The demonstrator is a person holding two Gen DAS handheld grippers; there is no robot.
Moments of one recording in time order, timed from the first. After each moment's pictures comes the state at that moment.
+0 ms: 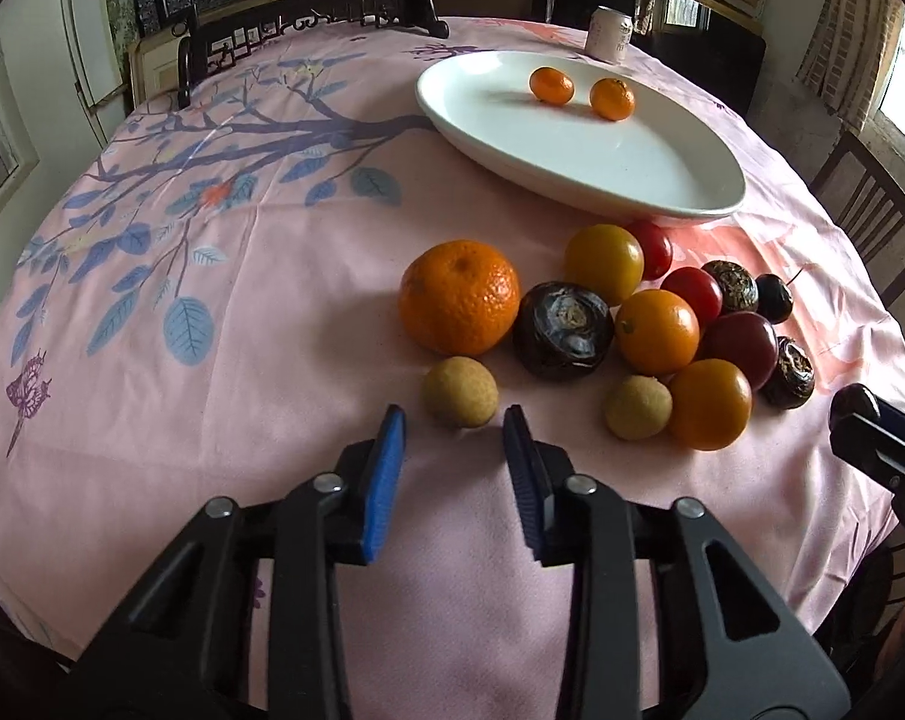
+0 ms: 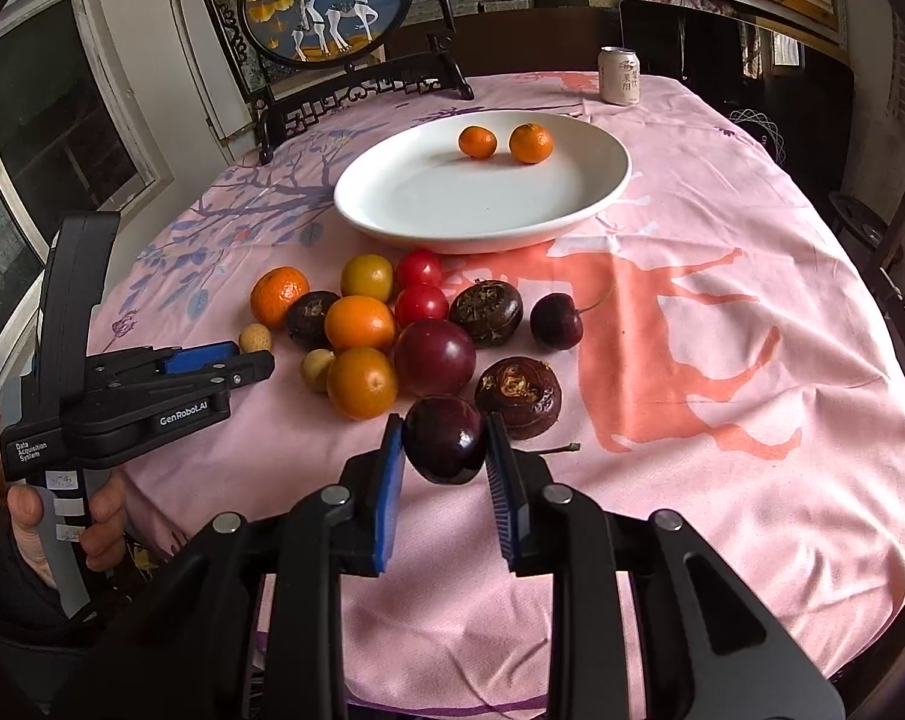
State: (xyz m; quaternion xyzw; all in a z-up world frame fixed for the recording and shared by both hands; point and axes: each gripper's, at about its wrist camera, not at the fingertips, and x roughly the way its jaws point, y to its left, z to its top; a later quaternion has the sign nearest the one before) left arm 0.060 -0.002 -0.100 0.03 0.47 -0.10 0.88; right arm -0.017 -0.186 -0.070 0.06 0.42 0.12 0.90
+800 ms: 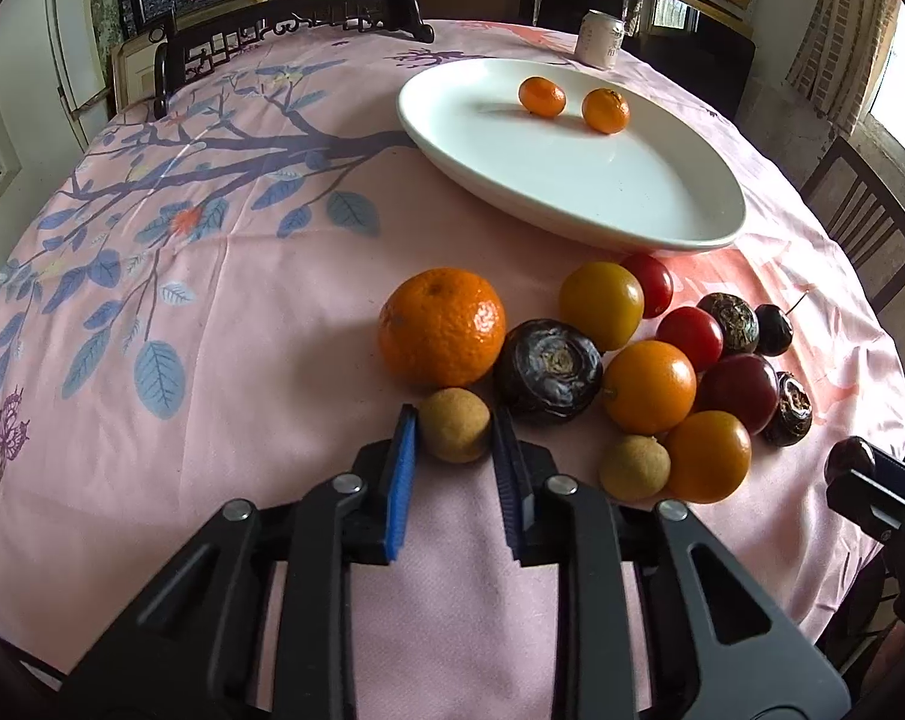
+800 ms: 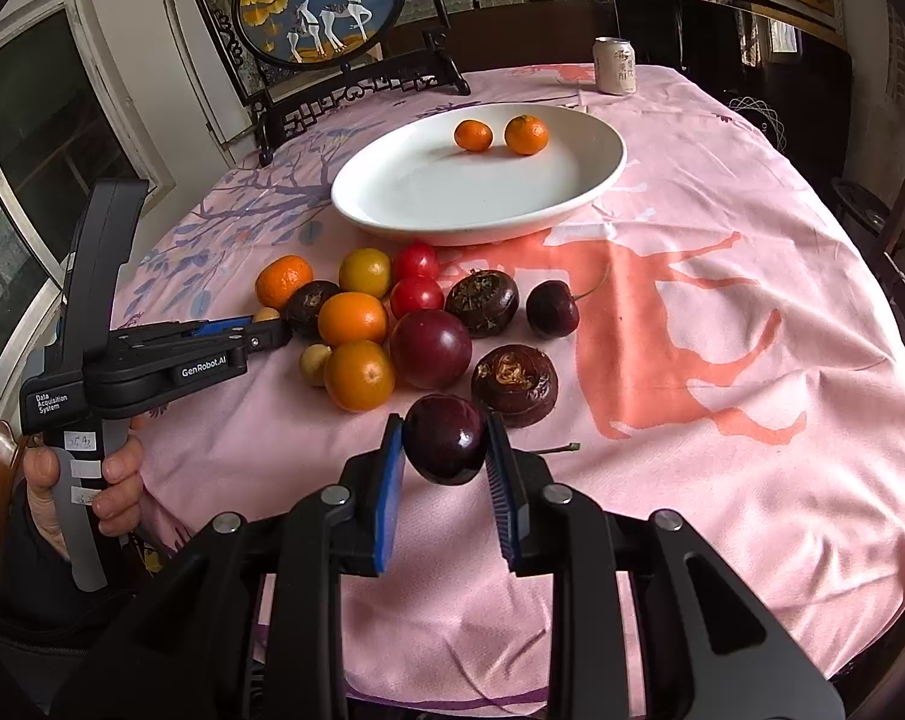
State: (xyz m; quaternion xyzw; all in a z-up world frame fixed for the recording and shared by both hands) left arm 0.084 -0.003 -0.099 0.02 0.47 -0.11 0.87; right arm -0.019 -0.193 -0.073 0.08 0.43 0.12 0.89
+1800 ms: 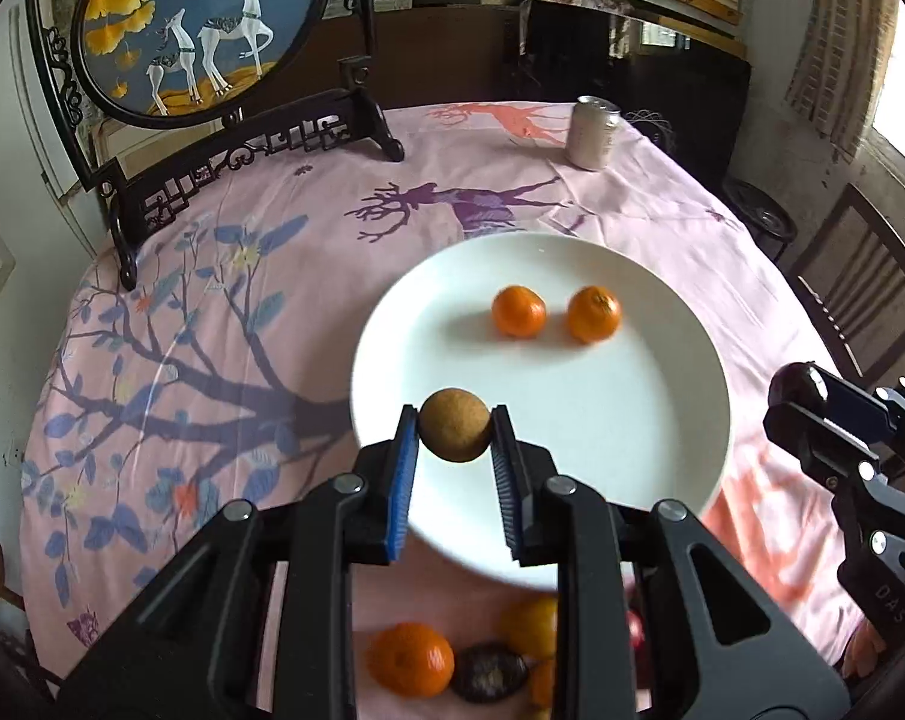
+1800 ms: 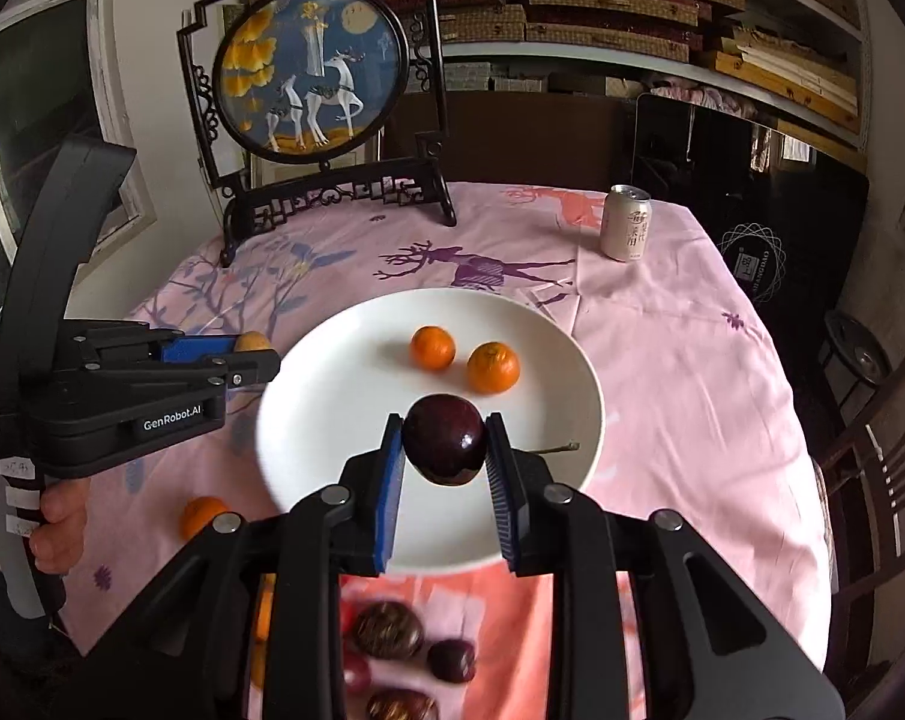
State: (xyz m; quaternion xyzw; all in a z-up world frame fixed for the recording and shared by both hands) left arm 0.225 -0.068 -0.010 0.06 0.45 -0.11 0.88; right arm 0.146 -0.209 0.001 0.00 0.36 0.11 0.92
